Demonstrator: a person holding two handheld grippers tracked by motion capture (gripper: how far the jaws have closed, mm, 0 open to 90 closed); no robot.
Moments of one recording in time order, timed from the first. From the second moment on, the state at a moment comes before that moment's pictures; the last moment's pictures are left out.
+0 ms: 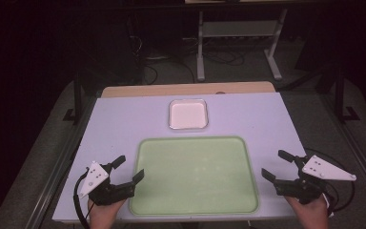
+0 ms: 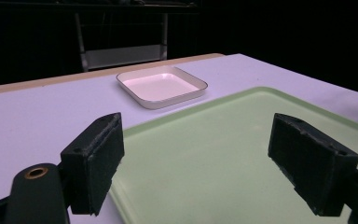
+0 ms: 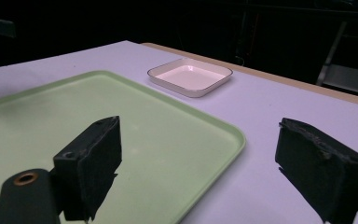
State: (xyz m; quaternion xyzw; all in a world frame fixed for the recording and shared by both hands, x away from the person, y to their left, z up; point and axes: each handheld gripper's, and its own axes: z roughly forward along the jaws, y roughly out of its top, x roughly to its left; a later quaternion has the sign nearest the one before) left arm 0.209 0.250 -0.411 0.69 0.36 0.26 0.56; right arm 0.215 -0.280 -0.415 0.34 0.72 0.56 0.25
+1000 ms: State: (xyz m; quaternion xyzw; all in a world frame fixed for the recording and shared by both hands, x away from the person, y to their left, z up) left arm 0.230 0.239 -0.400 0.70 0.35 0.25 0.56; right arm 0.213 -0.284 -0.415 0.35 0.72 0.56 0.25
